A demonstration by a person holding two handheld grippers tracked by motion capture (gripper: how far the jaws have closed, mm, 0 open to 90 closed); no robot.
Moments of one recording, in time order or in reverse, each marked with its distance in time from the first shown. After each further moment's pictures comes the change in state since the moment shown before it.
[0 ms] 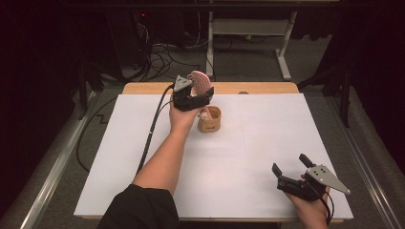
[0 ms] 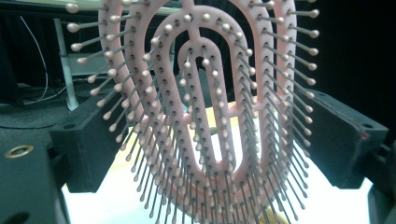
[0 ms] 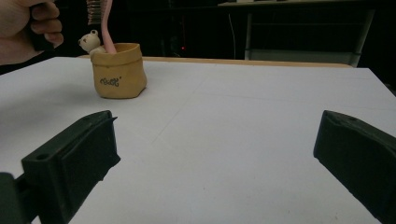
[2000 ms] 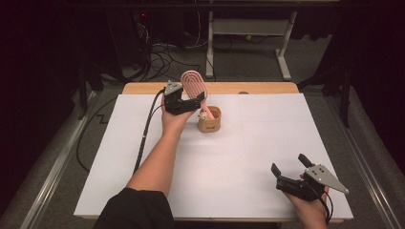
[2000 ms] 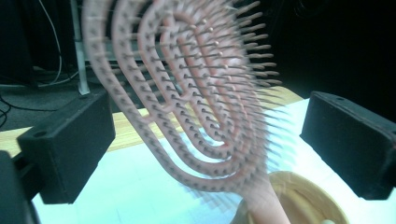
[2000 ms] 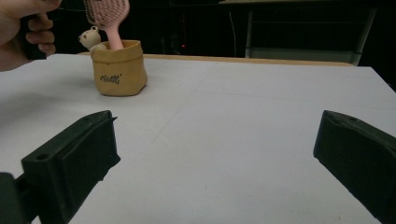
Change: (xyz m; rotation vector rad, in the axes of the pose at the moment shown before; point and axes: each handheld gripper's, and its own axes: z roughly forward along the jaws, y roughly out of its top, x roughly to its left) left arm 0.026 -0.019 -0.011 0.016 0.038 -0.043; right arm 0.002 -0.001 0.002 0.009 -0.001 -0.006
